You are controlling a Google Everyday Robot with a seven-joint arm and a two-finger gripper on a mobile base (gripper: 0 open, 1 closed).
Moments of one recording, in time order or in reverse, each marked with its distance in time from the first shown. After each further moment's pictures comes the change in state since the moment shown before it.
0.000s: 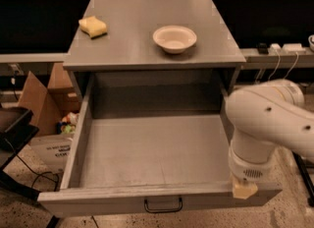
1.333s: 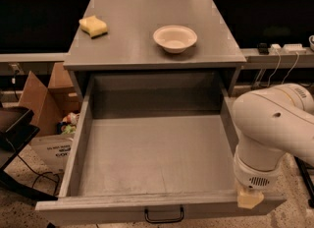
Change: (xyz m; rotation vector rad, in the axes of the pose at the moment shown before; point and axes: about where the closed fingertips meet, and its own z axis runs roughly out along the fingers) arm 0.009 0.019 0.000 -0.014 0.000 0.026
